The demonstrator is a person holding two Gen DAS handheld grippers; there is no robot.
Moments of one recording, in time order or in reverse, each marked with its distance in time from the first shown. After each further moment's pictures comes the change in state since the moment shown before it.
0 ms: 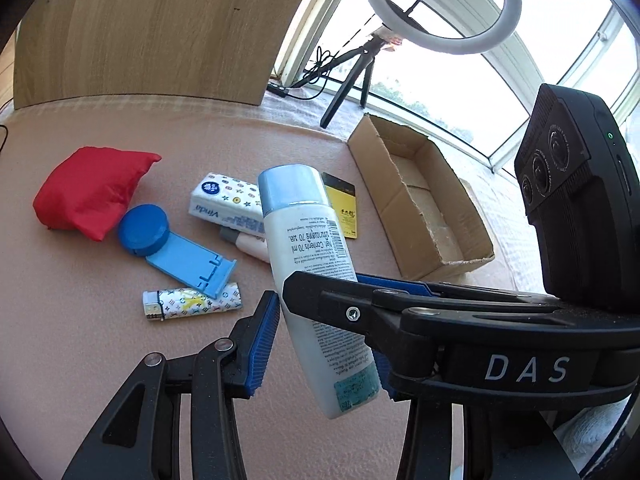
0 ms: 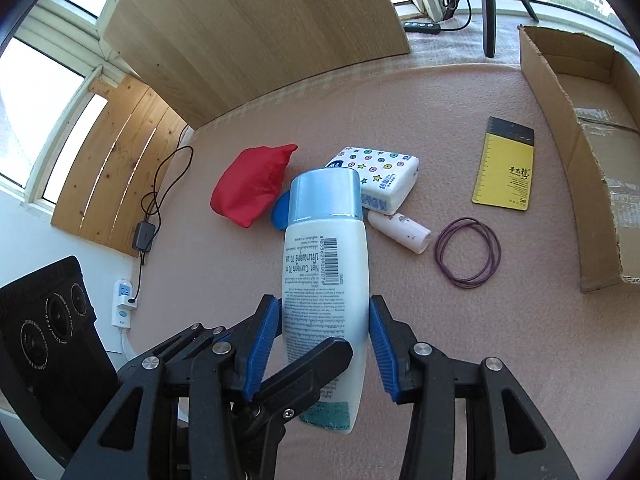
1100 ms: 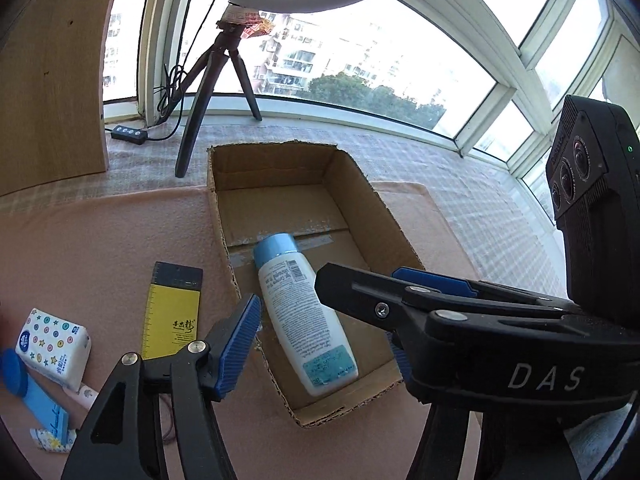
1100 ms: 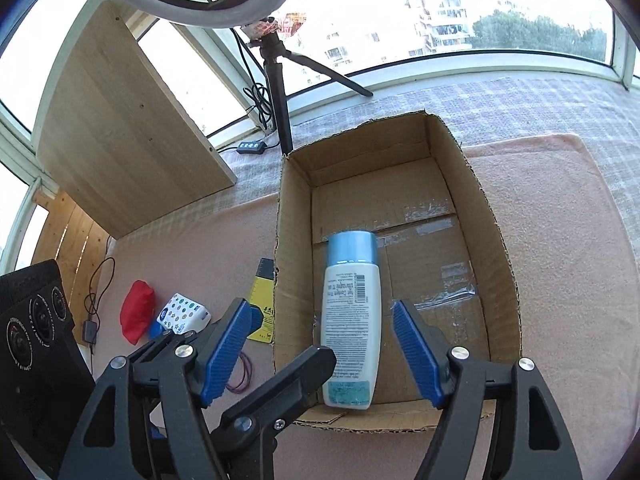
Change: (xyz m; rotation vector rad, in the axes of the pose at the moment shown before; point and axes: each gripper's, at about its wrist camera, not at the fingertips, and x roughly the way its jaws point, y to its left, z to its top) left arm 0.129 -0.168 0.087 0.152 0.018 -0.037; right arm -0.098 -0.167 0.063 0.136 -0.210 -0.182
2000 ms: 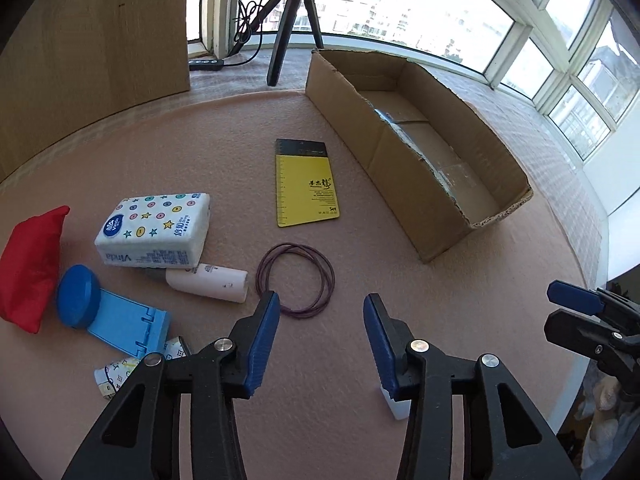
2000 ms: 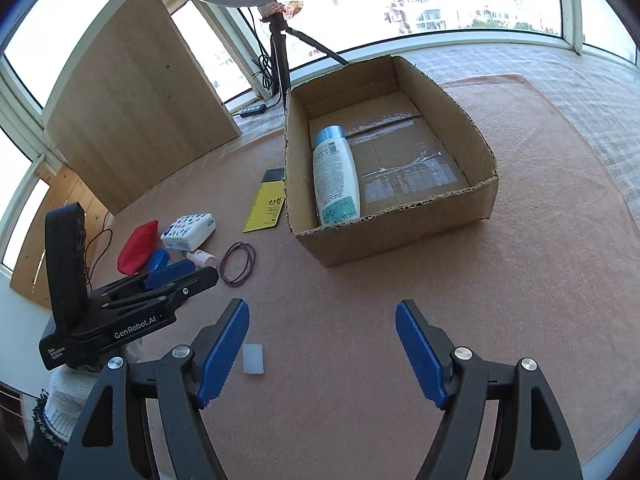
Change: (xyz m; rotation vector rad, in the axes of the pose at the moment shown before) left arm -0.027 0.088 -0.083 0.115 0.163 0.135; right arm -0.031 0.026 -0.155 0.029 -0.043 -0.074
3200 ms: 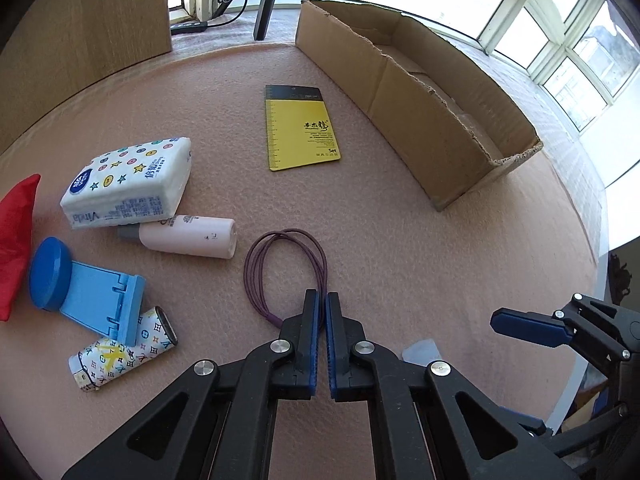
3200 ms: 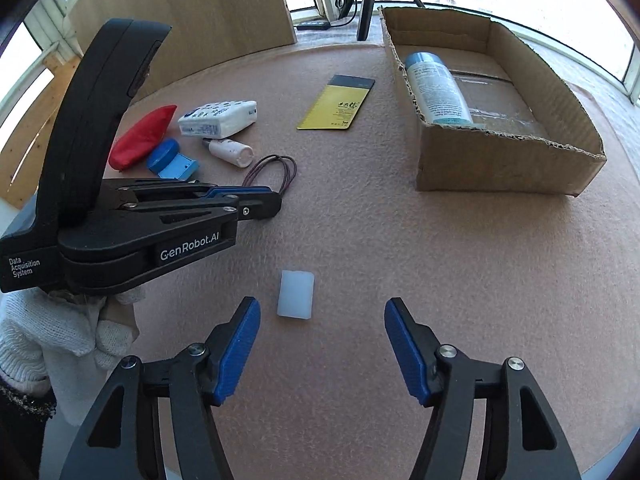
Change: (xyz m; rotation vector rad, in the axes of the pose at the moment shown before) left arm 0.019 0.006 -0.025 0.021 0.101 -0.025; right arm 0.064 0.067 -0.037 -0.245 0.160 -0.057
